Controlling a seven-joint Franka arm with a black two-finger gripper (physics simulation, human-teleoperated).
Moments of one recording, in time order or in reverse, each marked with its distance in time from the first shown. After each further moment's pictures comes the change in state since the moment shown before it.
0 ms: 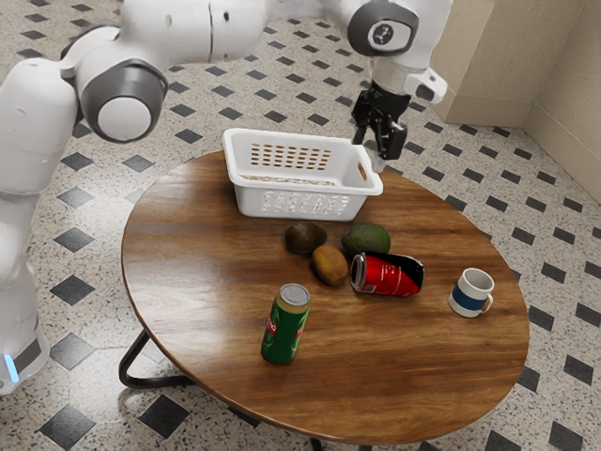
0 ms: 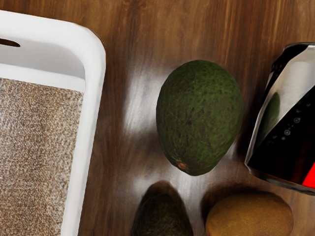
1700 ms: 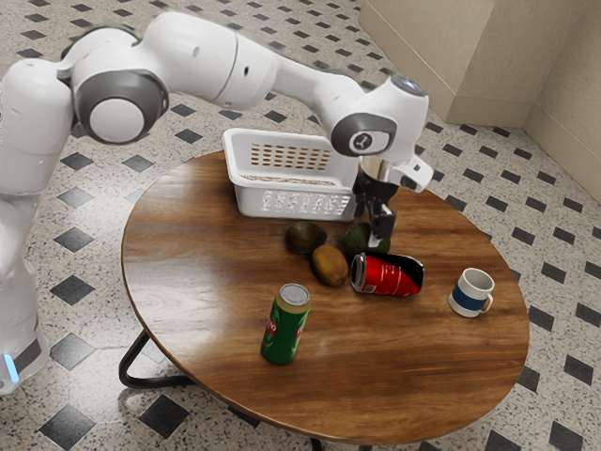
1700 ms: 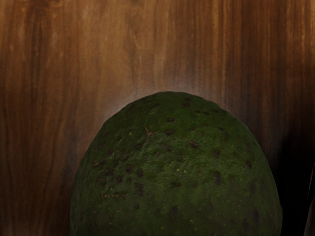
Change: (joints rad) arm -0.047 -0.010 -0.010 -0.423 0.007 0.516 0.035
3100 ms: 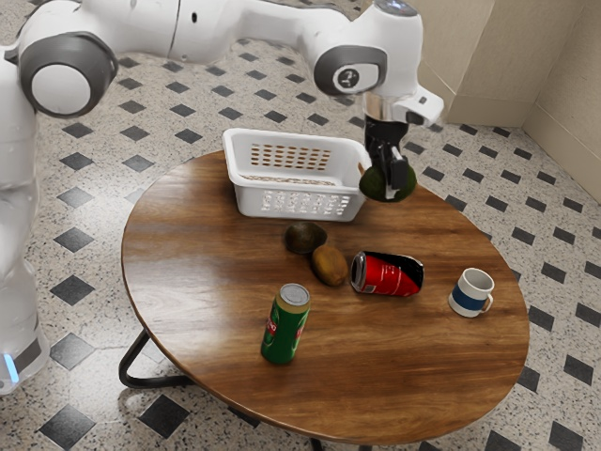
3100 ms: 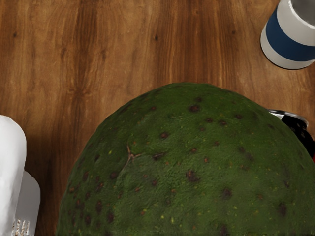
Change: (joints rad) arm -0.006 -0.220 -0.035 -0.002 0.052 -0.016 -0.044
